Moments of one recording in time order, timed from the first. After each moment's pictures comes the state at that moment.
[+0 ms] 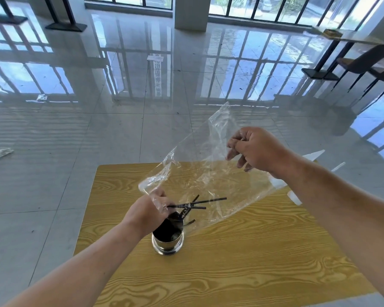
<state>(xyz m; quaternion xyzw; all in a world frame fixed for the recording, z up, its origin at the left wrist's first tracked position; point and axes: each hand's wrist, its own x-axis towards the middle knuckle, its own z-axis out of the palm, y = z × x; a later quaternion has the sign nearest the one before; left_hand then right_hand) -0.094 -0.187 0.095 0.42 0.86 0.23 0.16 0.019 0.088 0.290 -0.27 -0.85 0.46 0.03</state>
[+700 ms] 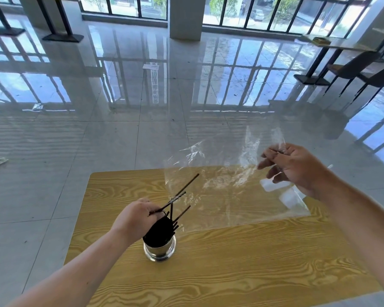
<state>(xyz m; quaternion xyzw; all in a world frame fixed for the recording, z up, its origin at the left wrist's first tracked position) -0.089 -0.192 0.095 0.33 0.88 0.29 0.19 0.109 0.163 0.287 -0.31 -0.75 0.57 0.09</state>
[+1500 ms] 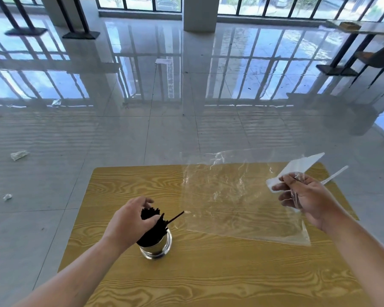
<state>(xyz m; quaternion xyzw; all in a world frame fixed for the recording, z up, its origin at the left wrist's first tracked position) -0.058 -0.181 0.105 0.24 0.91 0.31 0.16 0.164 0.231 0.187 -0.35 -0.63 0.68 0.12</state>
